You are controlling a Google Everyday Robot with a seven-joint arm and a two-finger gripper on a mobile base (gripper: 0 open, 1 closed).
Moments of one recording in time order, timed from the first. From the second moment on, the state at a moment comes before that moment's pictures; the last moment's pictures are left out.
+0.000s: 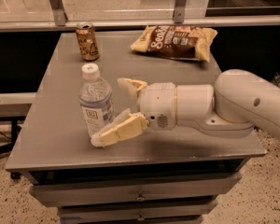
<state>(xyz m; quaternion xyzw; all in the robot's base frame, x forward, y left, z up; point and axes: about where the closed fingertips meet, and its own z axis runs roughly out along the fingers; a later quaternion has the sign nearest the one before) 0.433 0.067 0.912 -0.47 0.60 0.43 0.48</state>
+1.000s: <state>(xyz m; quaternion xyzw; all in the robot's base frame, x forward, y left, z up) 0.441 0.087 0.906 -0.44 0.59 0.45 0.50</state>
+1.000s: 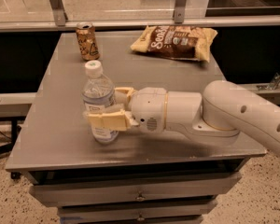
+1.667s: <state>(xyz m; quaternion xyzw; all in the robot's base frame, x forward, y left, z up) 0.483 0.043 0.937 -0.50 0.60 0.38 0.51</state>
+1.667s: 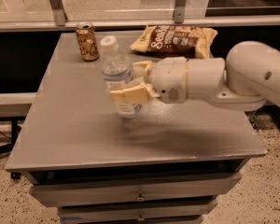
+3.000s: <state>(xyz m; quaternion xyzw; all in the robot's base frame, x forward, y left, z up) 0.507 -0.019 0.865 -0.69 0.66 0.14 0.25</state>
